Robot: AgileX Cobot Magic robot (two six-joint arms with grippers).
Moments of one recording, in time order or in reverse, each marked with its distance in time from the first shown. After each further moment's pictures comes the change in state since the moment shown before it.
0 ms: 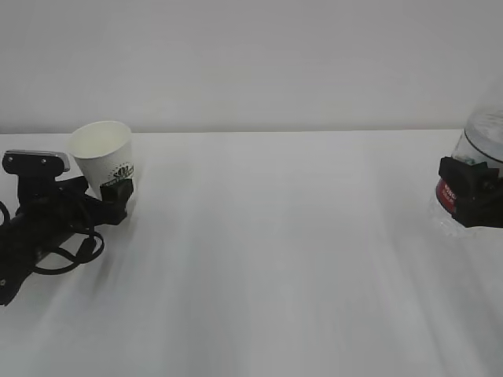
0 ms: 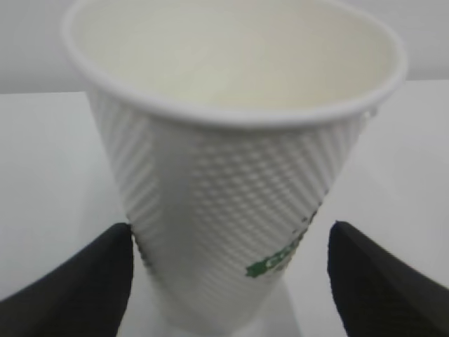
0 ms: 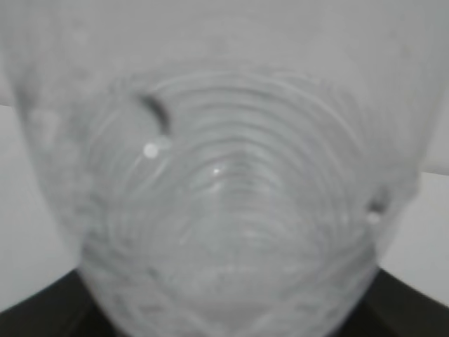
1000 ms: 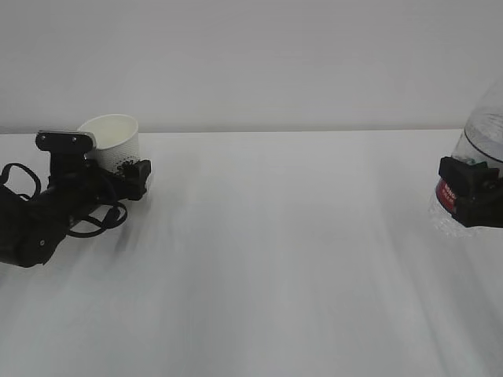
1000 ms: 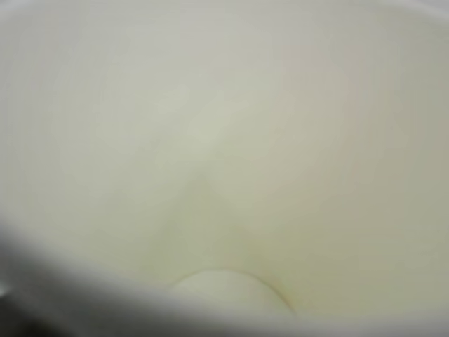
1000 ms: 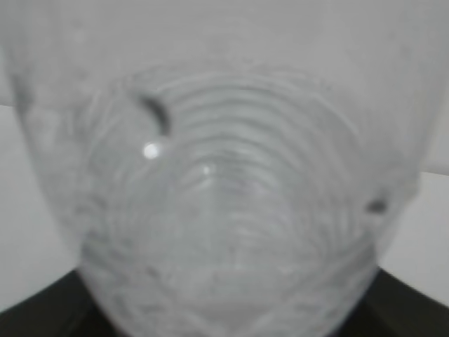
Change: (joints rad) left arm 0.000 0.099 -0.257 0.000 0.157 0.000; right arm 0.000 0.000 0.000 0.000 0.000 0.000
